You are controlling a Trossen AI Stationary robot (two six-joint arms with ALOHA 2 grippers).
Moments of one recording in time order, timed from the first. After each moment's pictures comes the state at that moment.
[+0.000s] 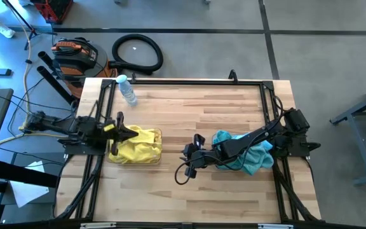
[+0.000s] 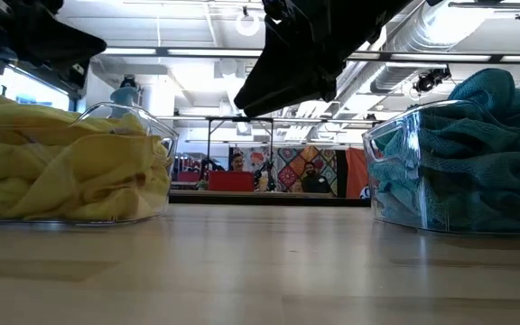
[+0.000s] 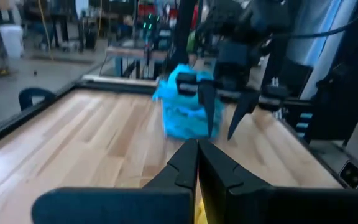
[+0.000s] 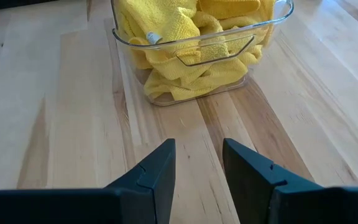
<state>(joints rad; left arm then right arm) -0.22 0.13 0.18 -0.11 -0.22 -0.10 0.33 1.81 1.18 -0.09 0.42 0.40</state>
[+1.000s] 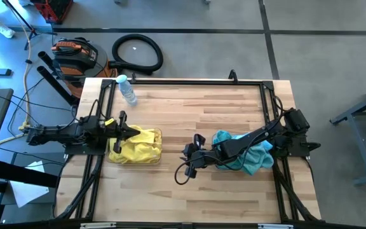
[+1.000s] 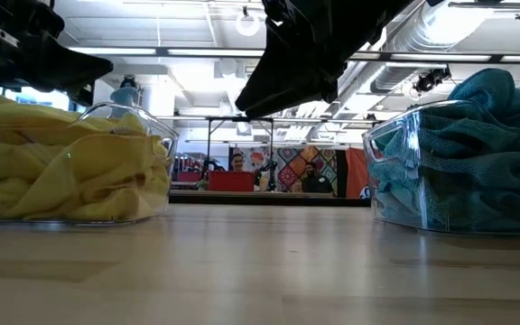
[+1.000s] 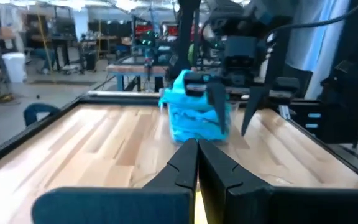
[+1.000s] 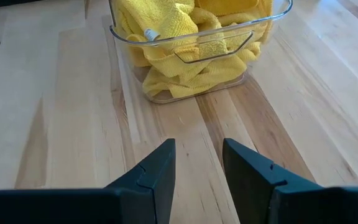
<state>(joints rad) 0.02 0.00 0.01 0.02 0.03 -0.01 0.33 1.81 1.18 -0.10 0.42 0.41</state>
